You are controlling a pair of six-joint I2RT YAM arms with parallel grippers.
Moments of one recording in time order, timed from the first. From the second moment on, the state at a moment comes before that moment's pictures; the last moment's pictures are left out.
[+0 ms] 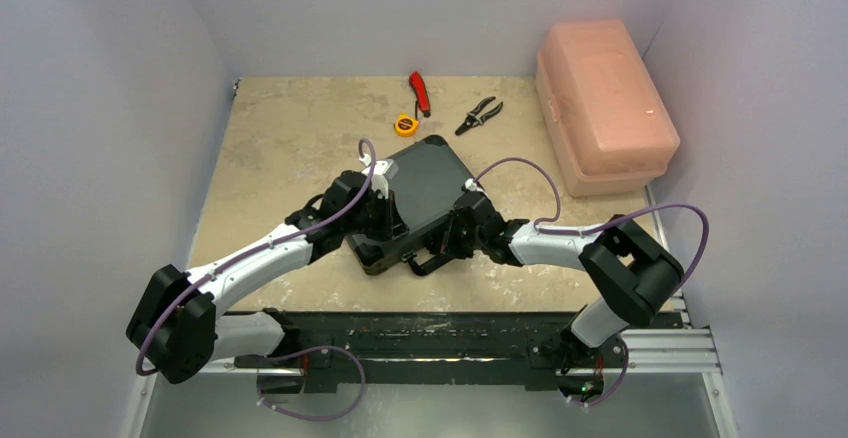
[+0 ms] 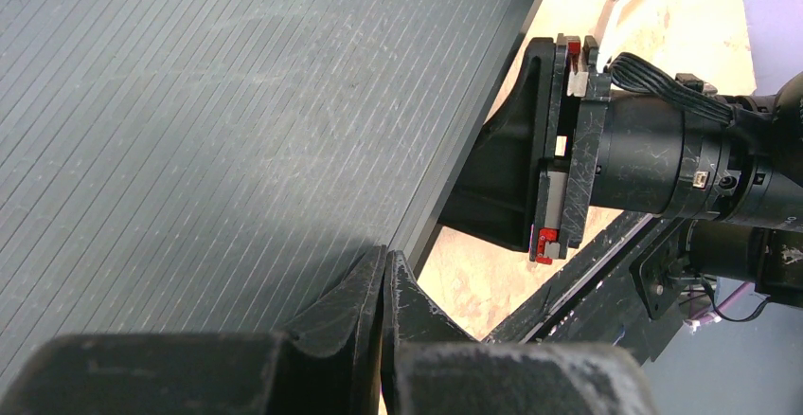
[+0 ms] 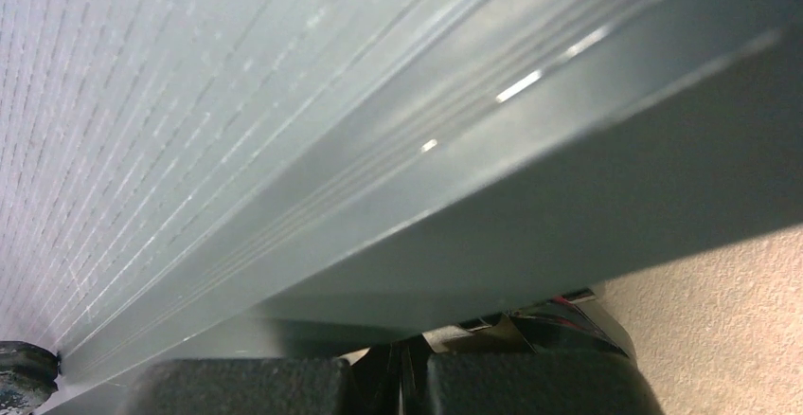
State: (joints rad) left arm -0.65 1.24 0.71 -0.17 0.20 -0.50; right arm 0.77 1.60 0.68 0.09 -0.07 0.96
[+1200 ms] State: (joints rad) left arm -0.66 1.07 0.76 -0.52 0.10 -0.49; right arm 0.76 1.30 0.66 -0.13 0.19 0.90
